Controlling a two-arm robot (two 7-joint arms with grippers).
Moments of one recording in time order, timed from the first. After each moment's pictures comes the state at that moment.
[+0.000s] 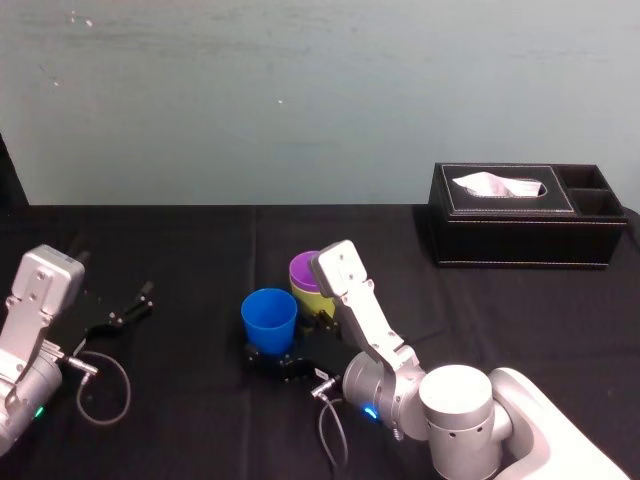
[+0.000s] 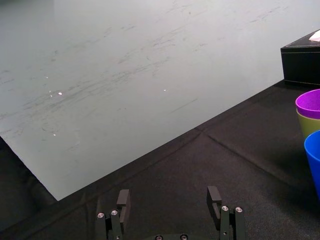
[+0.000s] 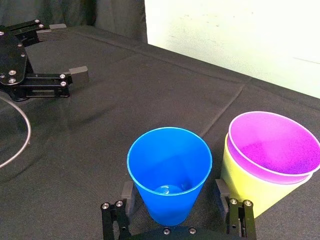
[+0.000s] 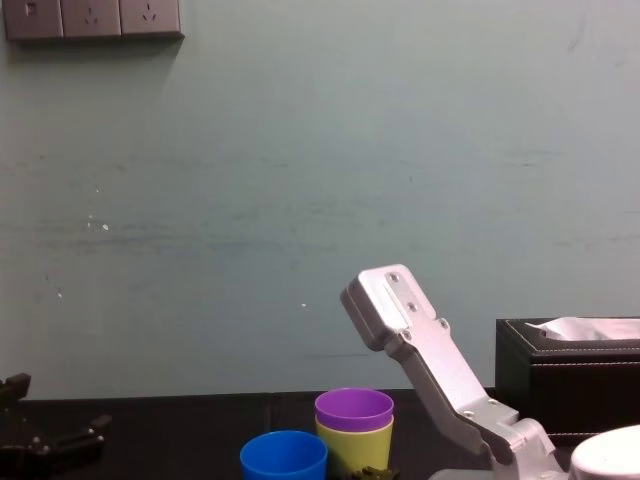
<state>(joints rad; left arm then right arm) -0.20 0.60 0.45 -1.41 -0.25 -0.12 0.03 0.34 0.07 -0.47 -1.25 0.07 0.28 0.30</state>
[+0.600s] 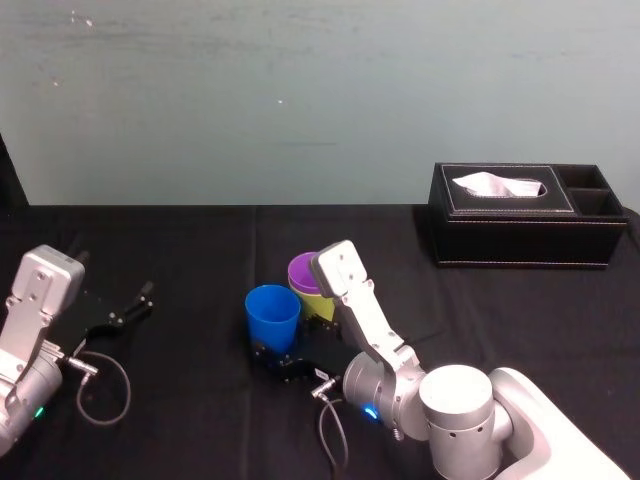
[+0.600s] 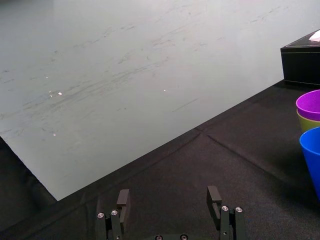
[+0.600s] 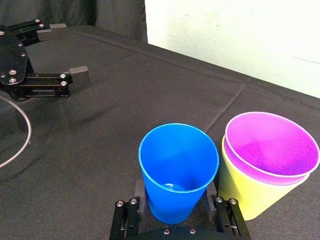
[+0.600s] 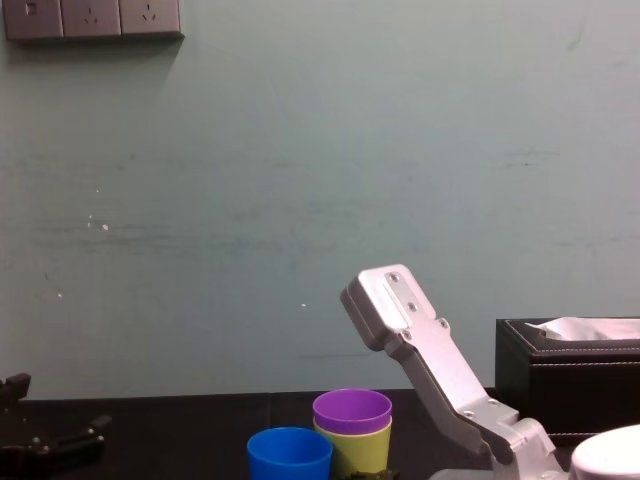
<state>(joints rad) -0.20 0.60 0.45 -1.41 -0.25 -0.12 0.03 0.34 0.07 -0.47 -1.25 0.07 0.28 0.30</state>
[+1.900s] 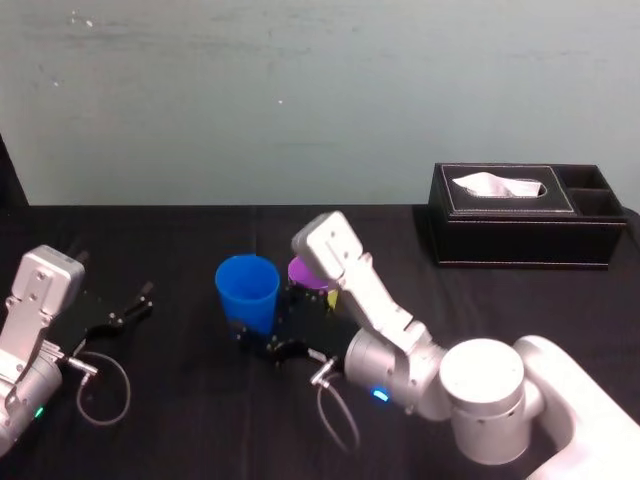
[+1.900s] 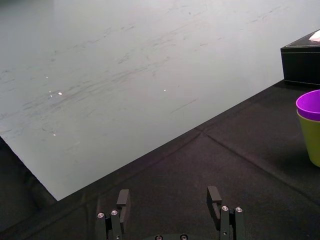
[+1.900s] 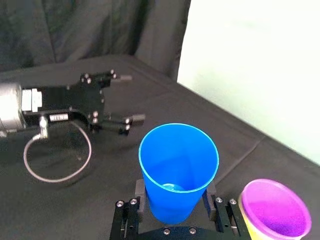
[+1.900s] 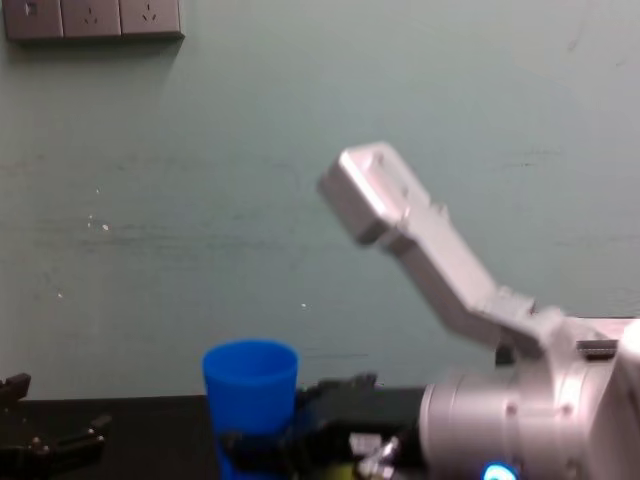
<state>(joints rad) -0.20 0.60 0.45 -1.41 -0.25 -0.12 0.03 0.31 0.17 -0.52 -1.50 0.03 0.31 0.39</state>
